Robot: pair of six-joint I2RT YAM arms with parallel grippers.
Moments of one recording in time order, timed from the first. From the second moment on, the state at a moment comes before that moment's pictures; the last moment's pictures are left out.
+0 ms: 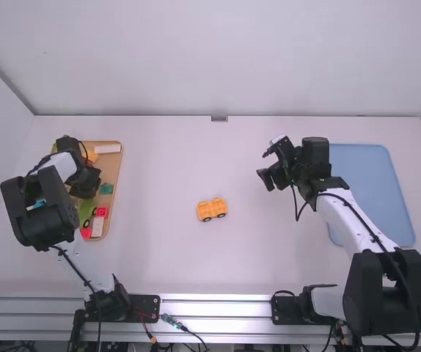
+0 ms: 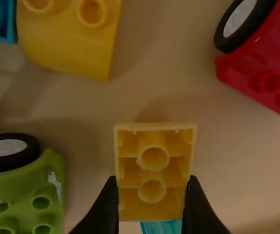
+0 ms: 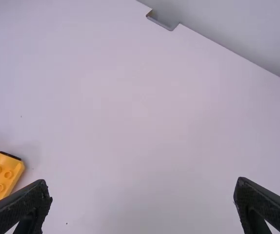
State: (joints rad) left arm 0.45 1.99 1.28 -0.66 -0.04 -0.93; right arm 0.10 1.43 0.86 -0.19 -0.38 -0.44
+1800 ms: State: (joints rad) left arm -0.11 1.19 0.82 -0.40 1.13 0.43; right arm 0.19 1.43 0.92 -0.38 -1.43 -0.66
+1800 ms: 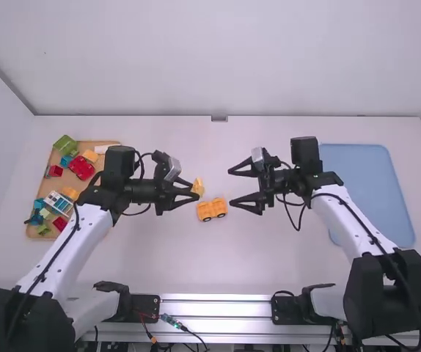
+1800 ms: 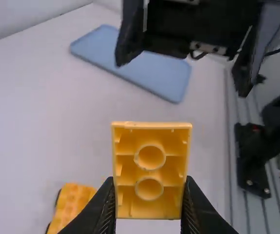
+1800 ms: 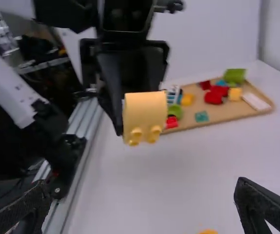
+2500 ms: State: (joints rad) left arm -0.16 1.23 0.55 0.52 1.33 0.03; right arm 0.31 1.43 0.91 -0.05 -1.50 -0.43
